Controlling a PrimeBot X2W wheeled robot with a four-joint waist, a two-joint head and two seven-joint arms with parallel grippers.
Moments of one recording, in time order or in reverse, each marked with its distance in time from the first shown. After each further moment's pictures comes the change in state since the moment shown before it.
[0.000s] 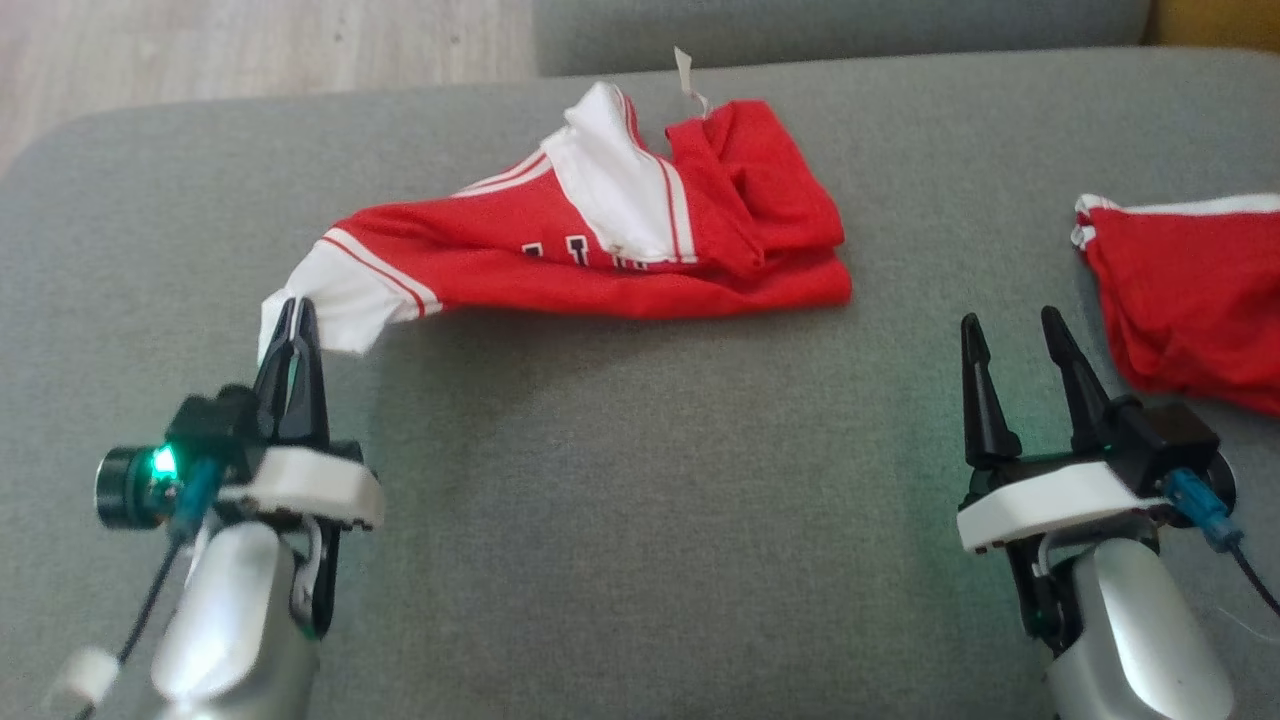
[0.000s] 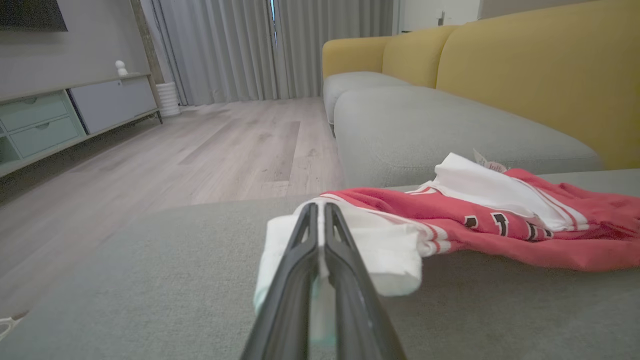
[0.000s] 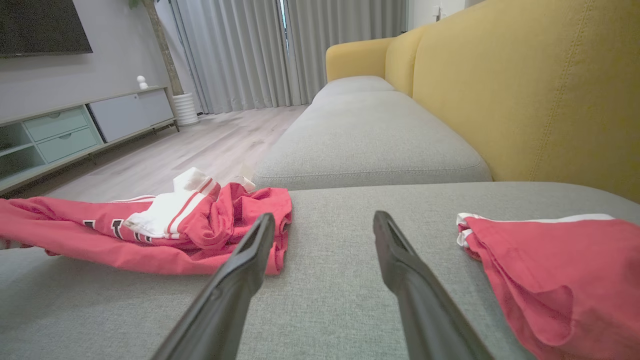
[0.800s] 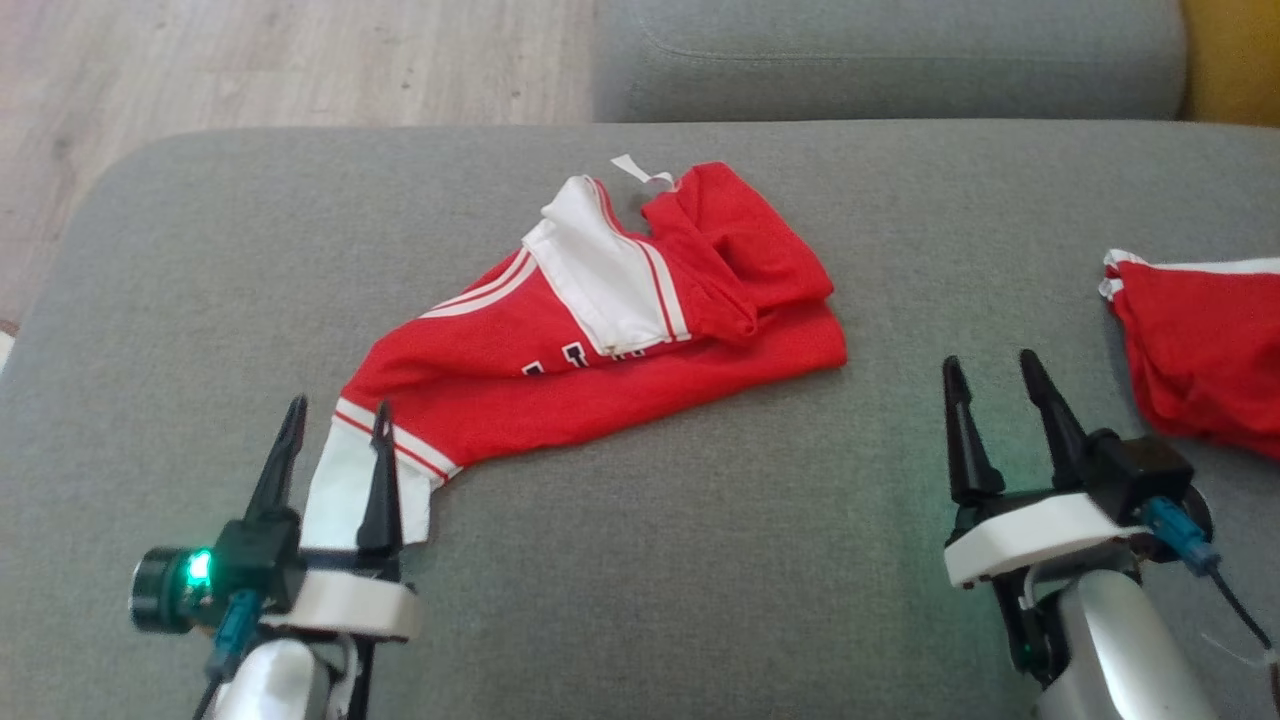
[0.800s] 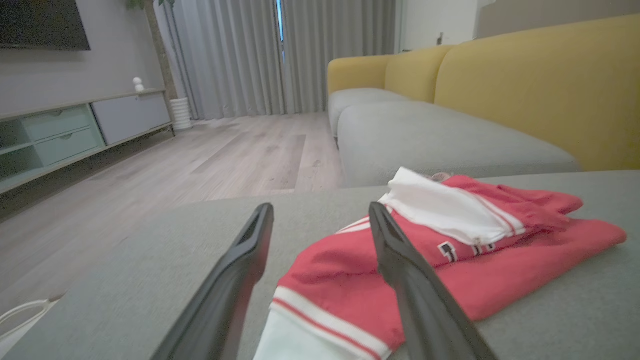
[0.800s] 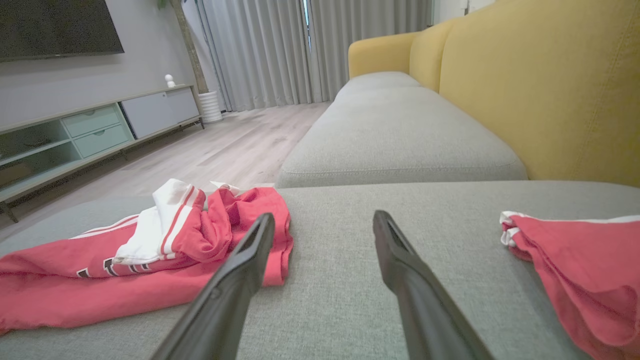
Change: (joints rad) left arm 0.299 -0.001 -0.028 -0.319 0.041 0.042 0.016; right arm 0.035 0.001 0.016 0.043 0.021 0.000 0.000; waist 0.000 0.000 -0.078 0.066
